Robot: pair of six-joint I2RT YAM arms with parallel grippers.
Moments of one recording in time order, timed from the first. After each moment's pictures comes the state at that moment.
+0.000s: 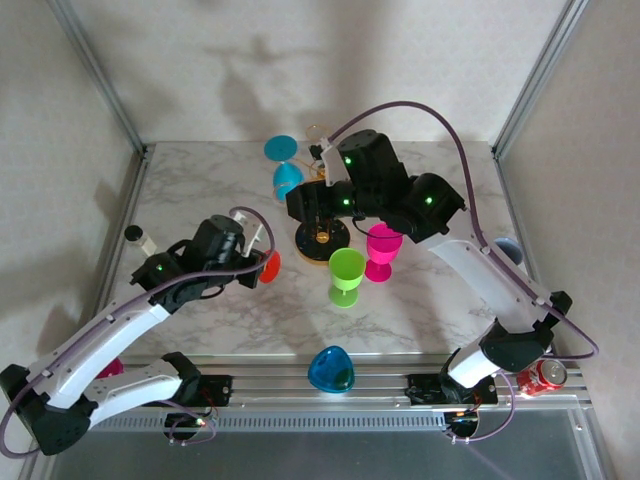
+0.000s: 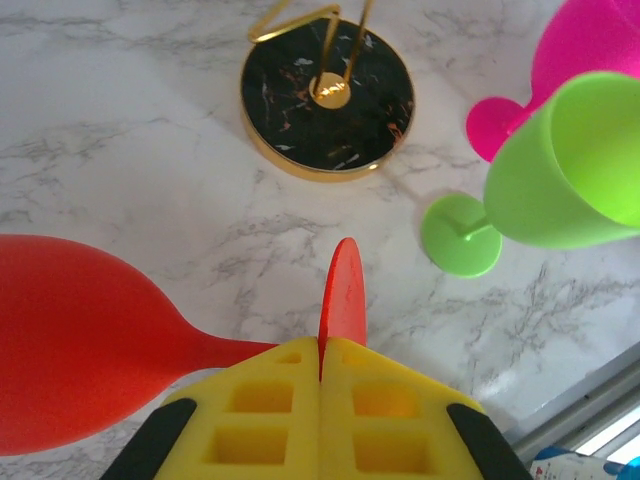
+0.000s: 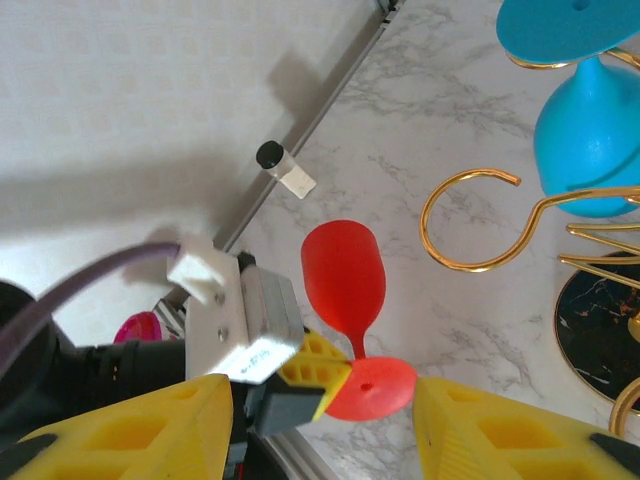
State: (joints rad) left arm -0.69 0.99 1.04 -0.83 -0.07 -0.29; right arm 0.90 1.54 1.94 -0.95 -0.19 0.48
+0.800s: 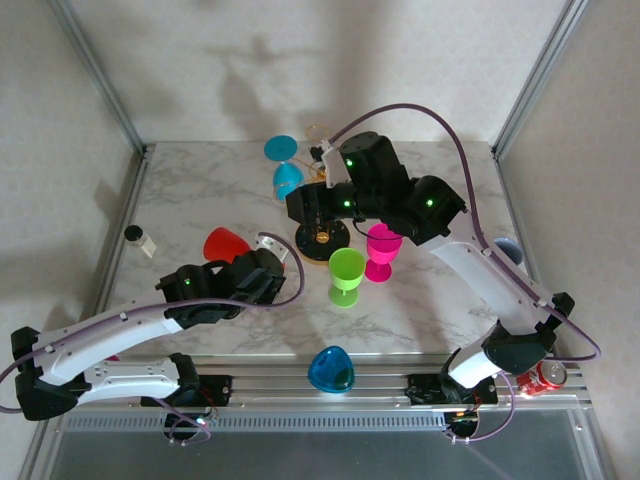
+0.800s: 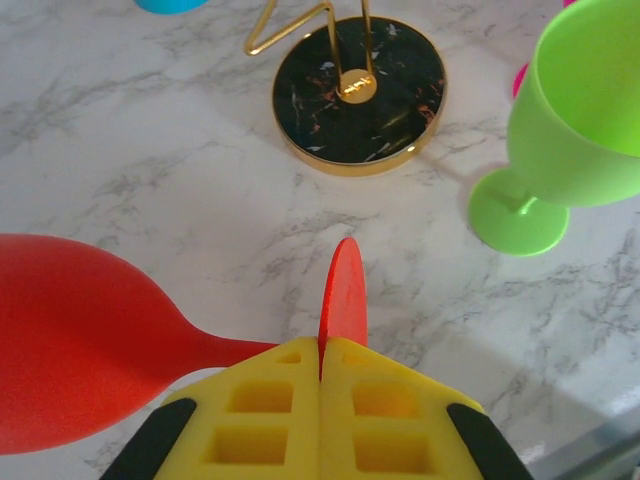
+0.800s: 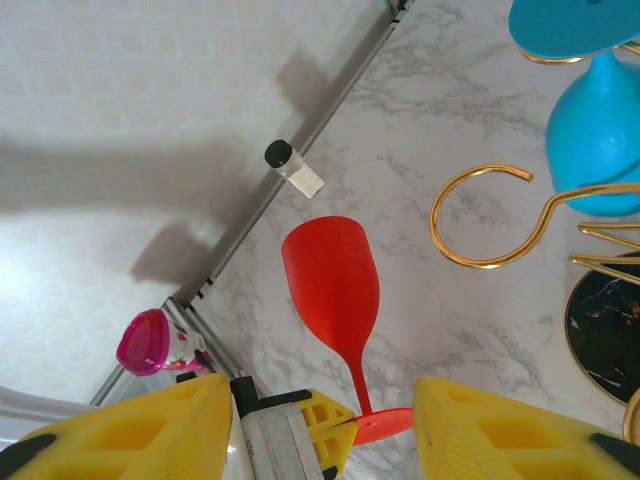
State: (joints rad) left arm -1.05 1.06 1.08 -0.92 -0.51 -0.35; right arm 0.90 1.53 1.91 -0.92 -0.21 0.48
